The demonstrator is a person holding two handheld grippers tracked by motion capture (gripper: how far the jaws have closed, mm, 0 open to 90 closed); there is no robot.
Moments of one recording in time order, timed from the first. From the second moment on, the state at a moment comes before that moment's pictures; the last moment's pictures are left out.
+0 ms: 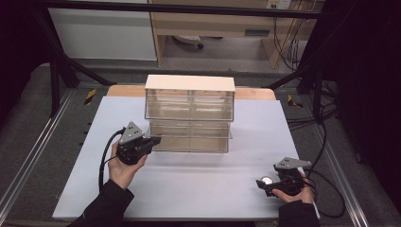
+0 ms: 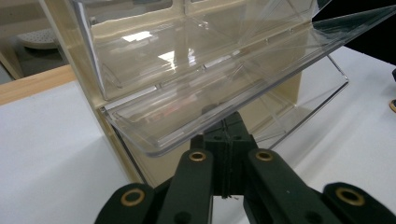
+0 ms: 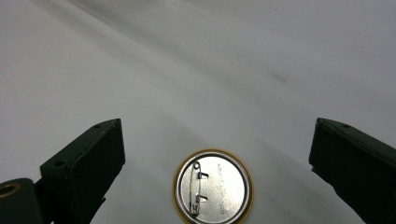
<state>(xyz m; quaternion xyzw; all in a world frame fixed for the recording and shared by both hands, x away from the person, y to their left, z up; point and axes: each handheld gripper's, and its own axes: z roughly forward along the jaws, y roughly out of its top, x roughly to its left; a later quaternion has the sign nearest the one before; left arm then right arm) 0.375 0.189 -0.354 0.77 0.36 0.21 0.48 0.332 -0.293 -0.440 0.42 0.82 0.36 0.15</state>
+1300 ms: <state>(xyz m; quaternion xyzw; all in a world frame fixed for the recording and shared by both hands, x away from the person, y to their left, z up) 0.379 0.190 -0.355 0.77 0.36 0.21 0.48 0.325 -0.295 -0.447 0.41 0.84 0.32 0.15</state>
